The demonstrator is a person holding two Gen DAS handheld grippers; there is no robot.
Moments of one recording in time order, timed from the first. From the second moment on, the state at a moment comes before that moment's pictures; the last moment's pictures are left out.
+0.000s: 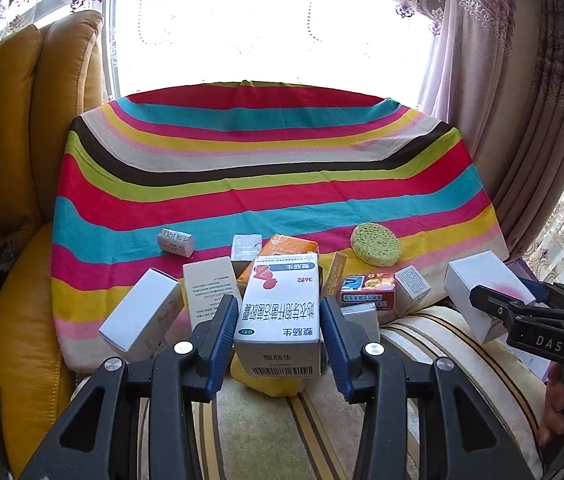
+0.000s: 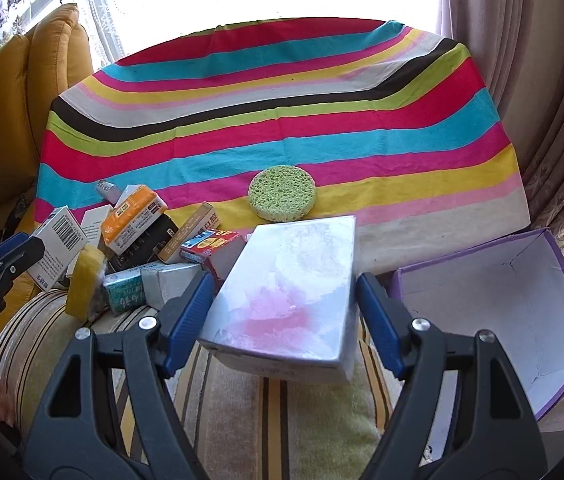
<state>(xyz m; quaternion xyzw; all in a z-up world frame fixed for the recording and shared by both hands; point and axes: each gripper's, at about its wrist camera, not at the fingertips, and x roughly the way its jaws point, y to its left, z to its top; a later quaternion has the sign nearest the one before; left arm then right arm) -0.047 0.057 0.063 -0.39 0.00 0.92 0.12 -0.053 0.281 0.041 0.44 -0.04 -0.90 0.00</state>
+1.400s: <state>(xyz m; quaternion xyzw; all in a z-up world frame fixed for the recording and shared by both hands) -0.002 0.304 0.040 -0.45 0.07 0.81 0.38 0.038 0.473 0.019 0.43 -0.22 -0.86 -0.16</state>
